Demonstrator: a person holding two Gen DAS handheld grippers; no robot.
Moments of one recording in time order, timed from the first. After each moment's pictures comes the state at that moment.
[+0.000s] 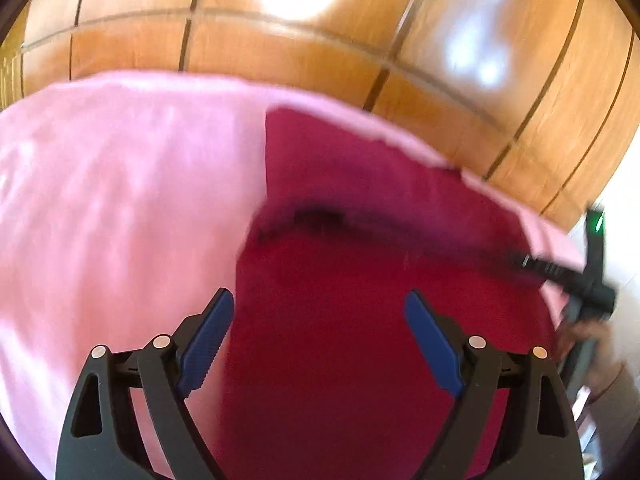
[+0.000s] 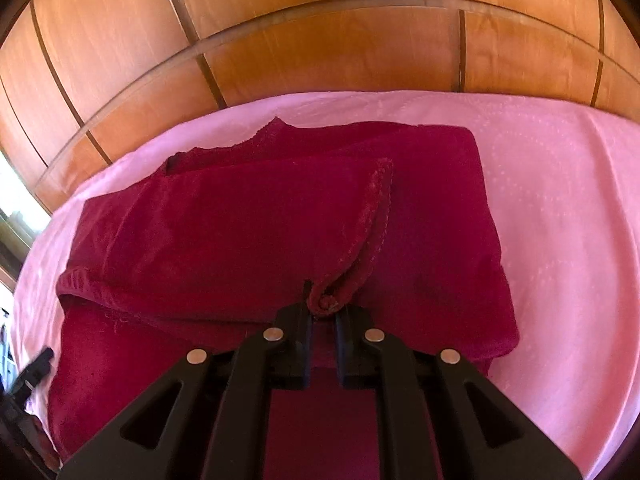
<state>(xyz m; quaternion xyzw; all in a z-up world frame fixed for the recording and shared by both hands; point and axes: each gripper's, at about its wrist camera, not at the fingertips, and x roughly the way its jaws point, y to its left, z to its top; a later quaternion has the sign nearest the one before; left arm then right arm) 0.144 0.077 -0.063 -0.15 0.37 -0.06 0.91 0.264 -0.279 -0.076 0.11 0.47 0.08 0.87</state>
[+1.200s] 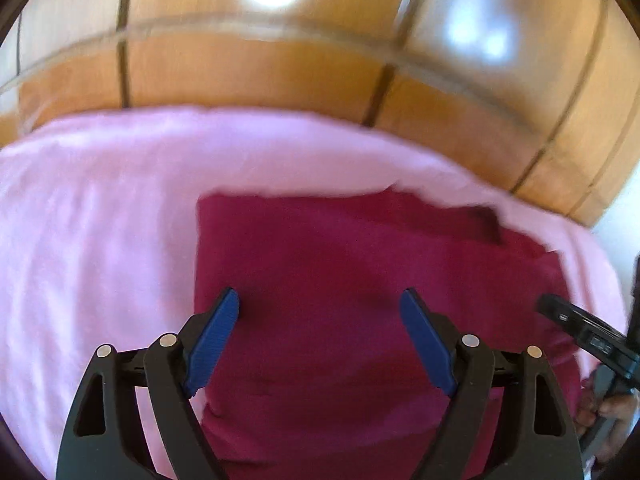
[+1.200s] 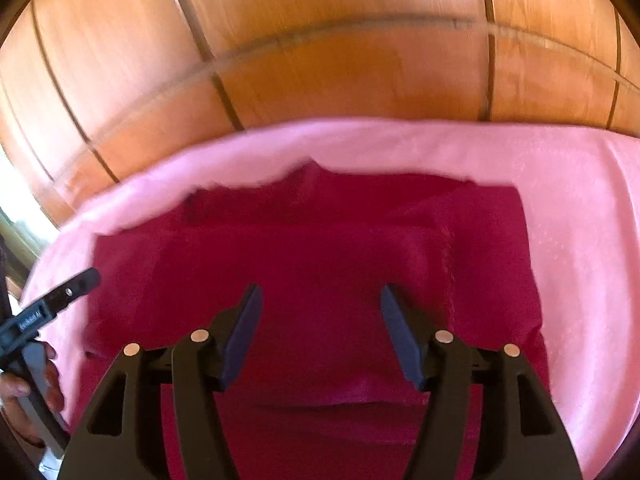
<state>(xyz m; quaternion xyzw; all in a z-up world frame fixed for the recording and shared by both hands) 0.297 0.056 -0.075 -0.10 0.43 -0.04 0.90 0.301 -0.247 -0.077 0.10 0.47 0.08 0.87</state>
